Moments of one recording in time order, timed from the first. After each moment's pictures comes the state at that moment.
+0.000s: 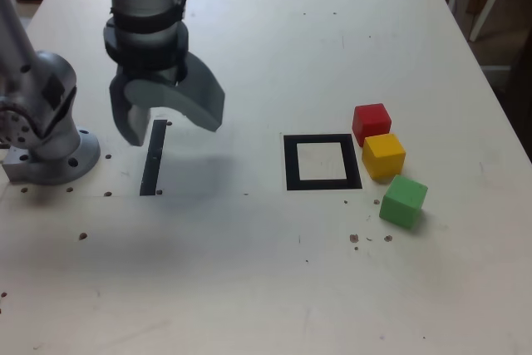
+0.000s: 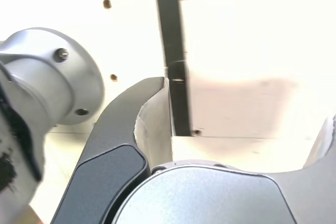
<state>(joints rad) -0.12 1.51 -0.88 1.07 0.07 -0.10</state>
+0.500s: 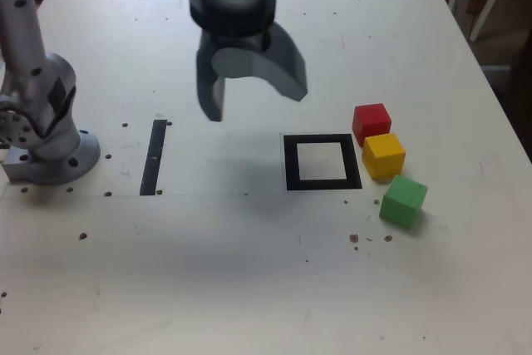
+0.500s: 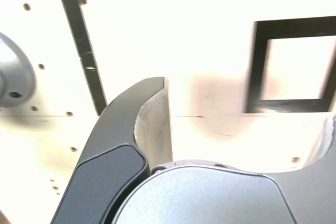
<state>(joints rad) -0.09 1.73 -1.30 1.23 0.09 -0.11</state>
